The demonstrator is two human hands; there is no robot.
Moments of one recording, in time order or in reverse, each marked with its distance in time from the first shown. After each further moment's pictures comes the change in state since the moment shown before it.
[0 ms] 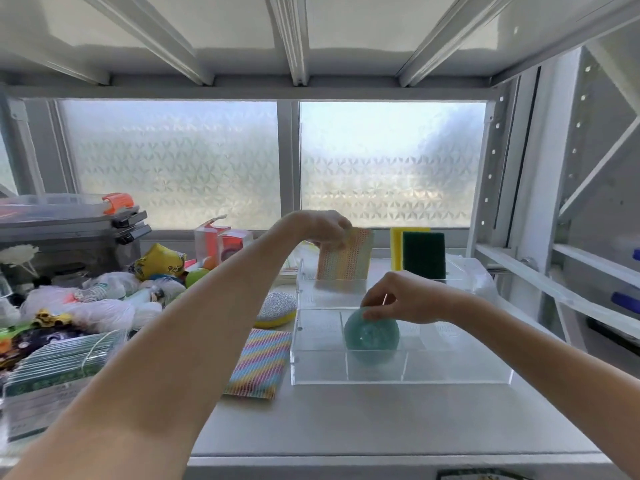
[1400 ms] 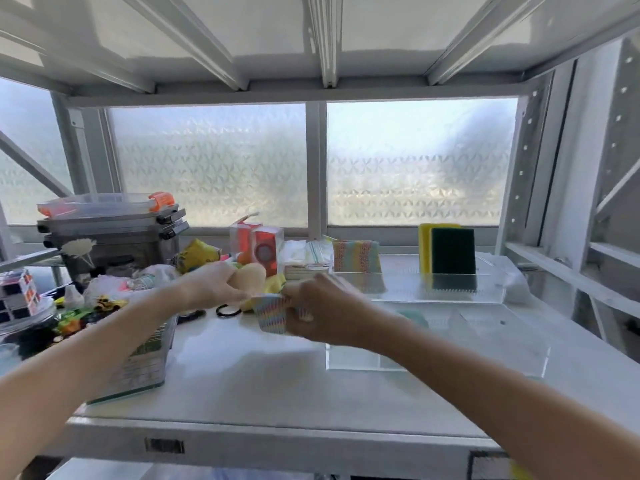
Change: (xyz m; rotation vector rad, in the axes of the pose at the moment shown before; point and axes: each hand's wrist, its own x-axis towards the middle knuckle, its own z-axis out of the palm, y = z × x) left_hand -0.166 -0.157 0.008 0.138 0.194 -0.287; right_hand 0.019 -0.137 0.057 -0.232 0.301 -0.473
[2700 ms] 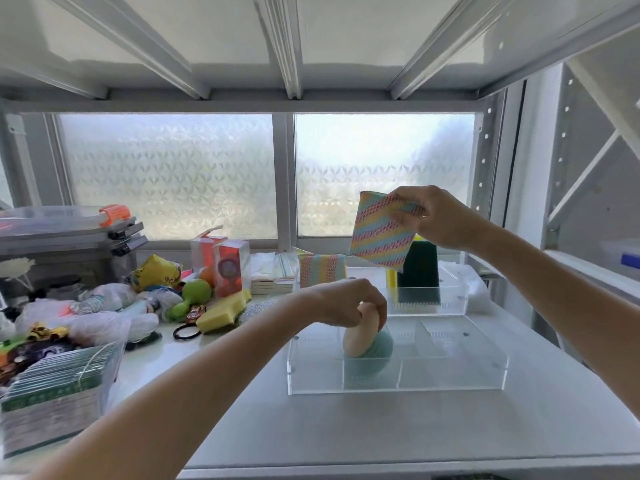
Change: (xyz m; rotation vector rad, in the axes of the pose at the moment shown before) left_hand 0.043 0.200 0.061 -0.044 -0.265 0.759; right_hand -0.044 0.155 -0.129 0.242 0.249 0.377
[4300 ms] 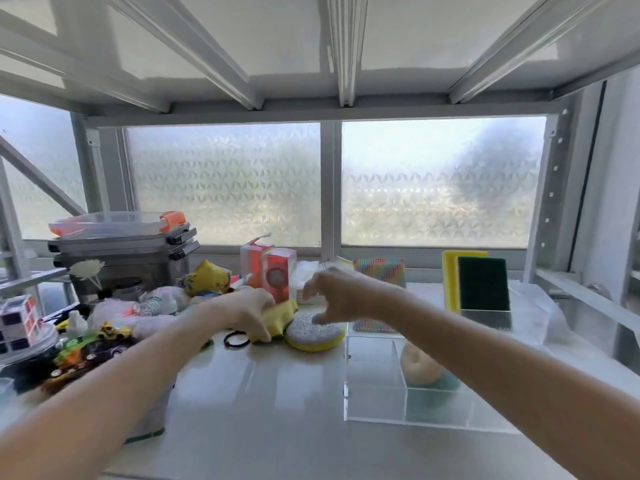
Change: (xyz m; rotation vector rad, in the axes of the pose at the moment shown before) left_hand -0.132 -0.158 -0.041 0.211 0.016 -0.779; right_hand 0.046 -0.075 0.177 -0.368 -0.521 -0.217
